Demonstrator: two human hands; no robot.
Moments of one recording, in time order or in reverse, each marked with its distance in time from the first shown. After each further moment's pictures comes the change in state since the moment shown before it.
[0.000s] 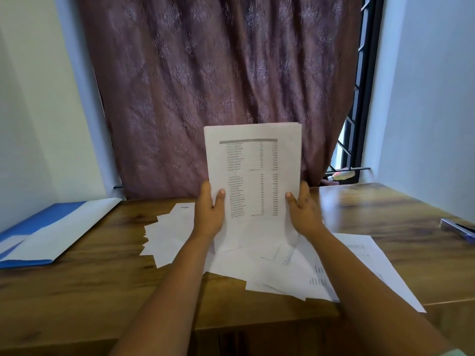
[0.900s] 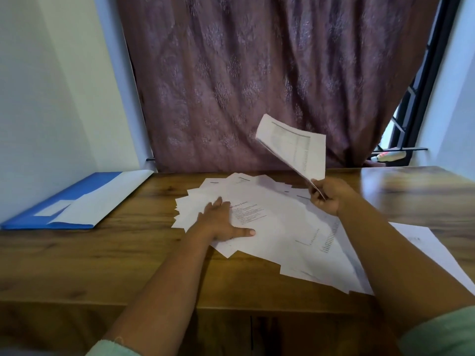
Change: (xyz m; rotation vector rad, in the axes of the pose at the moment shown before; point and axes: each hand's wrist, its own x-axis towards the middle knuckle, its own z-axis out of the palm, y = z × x) left_hand -0.004 -0.067 -0.064 1.064 -0.593 -0.375; right_hand 0.057 0.035 0.046 0.791 -0.166 0.885
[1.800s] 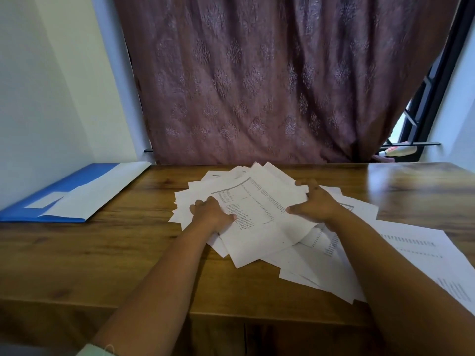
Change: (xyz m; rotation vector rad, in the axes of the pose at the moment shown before) left_hand 0.000 0.017 -0.005 -0.204 0.120 -0.264; right_hand -0.004 0.037 0.004 -1.076 -0.116 -0.342
